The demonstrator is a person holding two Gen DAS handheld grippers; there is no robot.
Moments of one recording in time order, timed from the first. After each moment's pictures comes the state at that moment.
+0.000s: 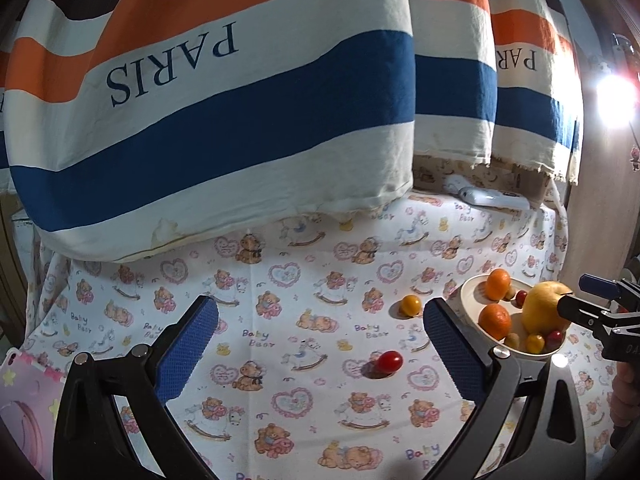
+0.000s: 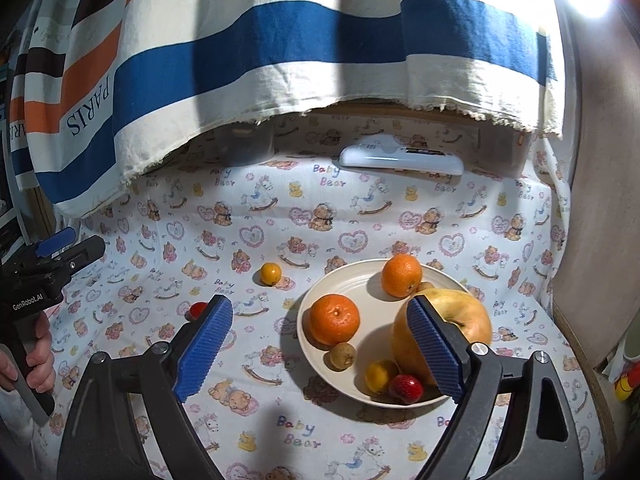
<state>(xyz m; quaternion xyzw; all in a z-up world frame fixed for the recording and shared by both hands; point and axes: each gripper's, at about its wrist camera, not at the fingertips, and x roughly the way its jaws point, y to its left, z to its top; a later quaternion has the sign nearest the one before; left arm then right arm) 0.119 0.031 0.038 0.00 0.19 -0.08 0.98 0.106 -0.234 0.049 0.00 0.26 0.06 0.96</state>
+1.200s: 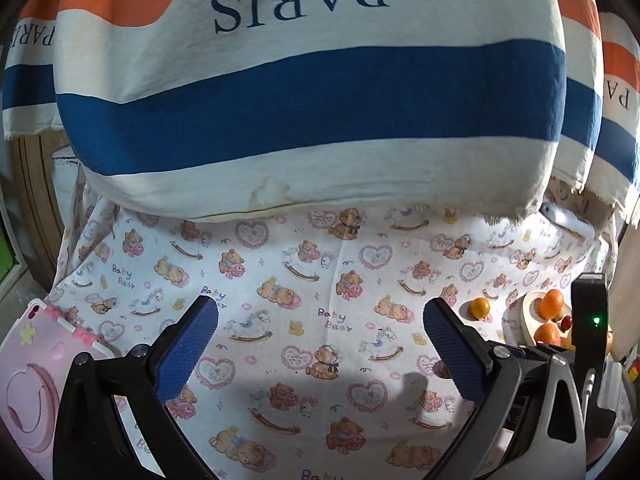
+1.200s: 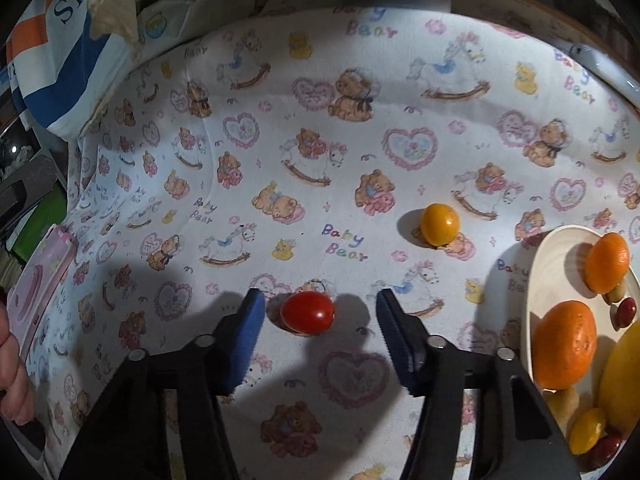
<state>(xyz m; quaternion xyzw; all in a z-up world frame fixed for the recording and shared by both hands) 0.147 0.090 0.031 -0.07 0.26 0.01 0.96 0.221 -0.104 -0.034 -0.03 0.43 0.18 0.89</state>
